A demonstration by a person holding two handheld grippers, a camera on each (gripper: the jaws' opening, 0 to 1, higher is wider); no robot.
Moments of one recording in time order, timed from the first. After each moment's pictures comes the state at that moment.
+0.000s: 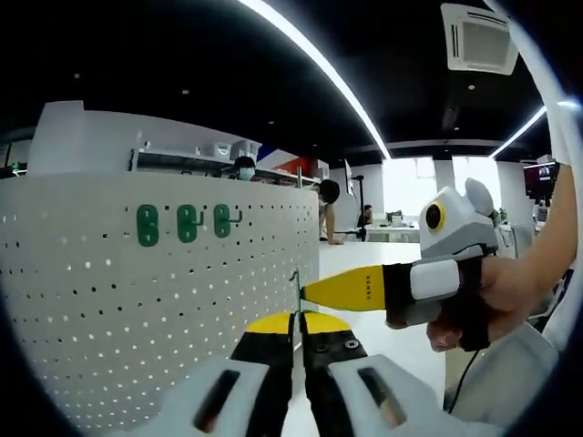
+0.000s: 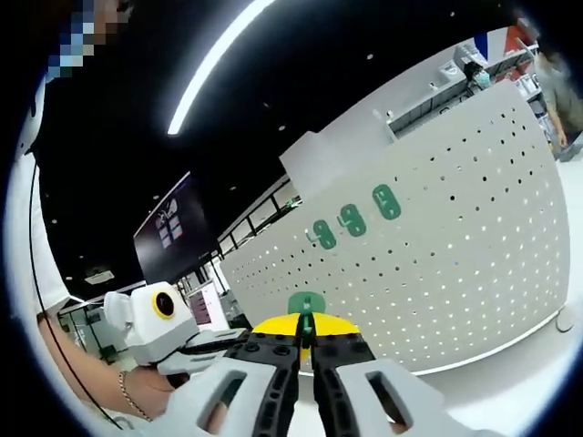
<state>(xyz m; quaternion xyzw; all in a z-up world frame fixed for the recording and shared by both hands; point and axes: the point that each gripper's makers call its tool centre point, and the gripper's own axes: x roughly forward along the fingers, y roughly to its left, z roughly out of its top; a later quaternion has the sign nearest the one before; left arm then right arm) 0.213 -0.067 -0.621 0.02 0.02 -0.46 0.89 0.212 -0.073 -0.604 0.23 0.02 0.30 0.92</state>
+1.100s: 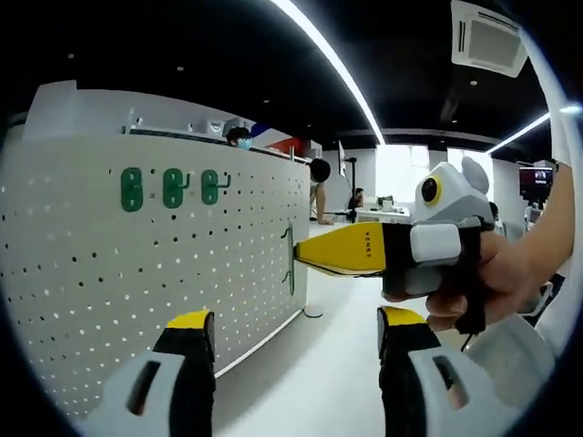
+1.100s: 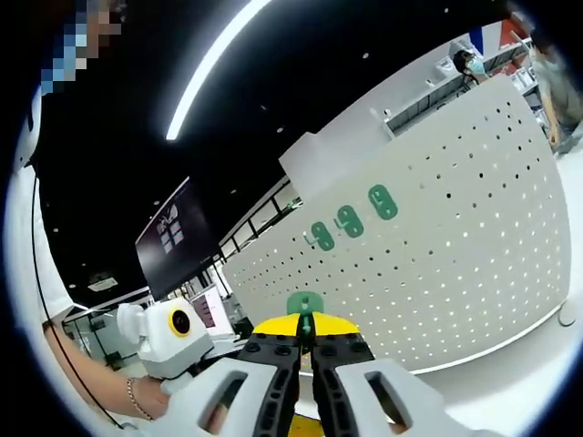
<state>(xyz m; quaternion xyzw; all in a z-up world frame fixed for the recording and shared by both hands) 0.209 -0.076 -0.651 0.03 0.08 -0.48 0.87 0.212 -0.079 -0.604 0.25 0.02 0.30 0.92</state>
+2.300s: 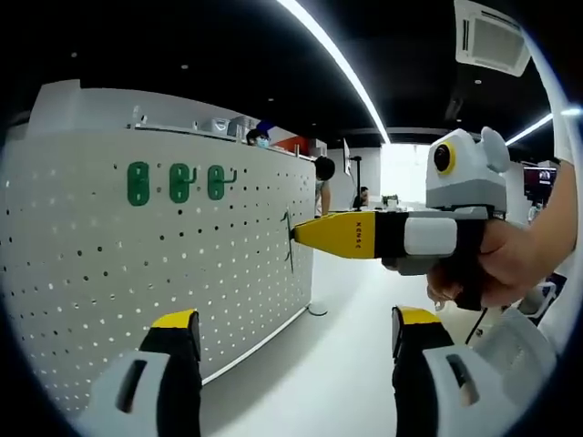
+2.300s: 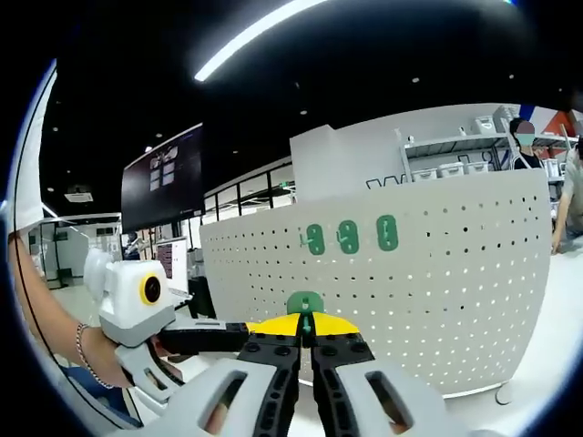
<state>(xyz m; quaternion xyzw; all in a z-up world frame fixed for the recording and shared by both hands) 0.211 -0.069 -0.652 0.02 0.08 -0.47 0.88 0.225 -0.089 -0.596 0.08 0.01 0.26 0.96</state>
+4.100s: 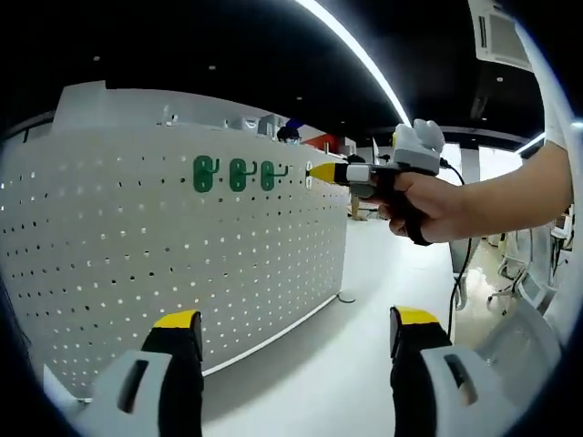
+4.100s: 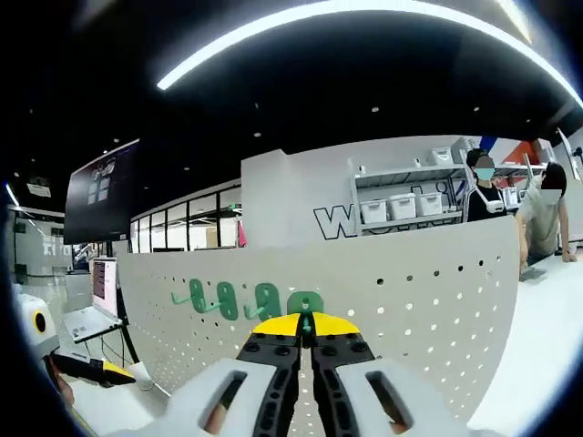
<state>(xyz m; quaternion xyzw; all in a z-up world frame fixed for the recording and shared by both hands) 0.211 -0.009 -0.662 0.02 0.09 -0.40 0.91 0.325 -0.176 -0.550 0.05 -0.06 0.13 0.99</state>
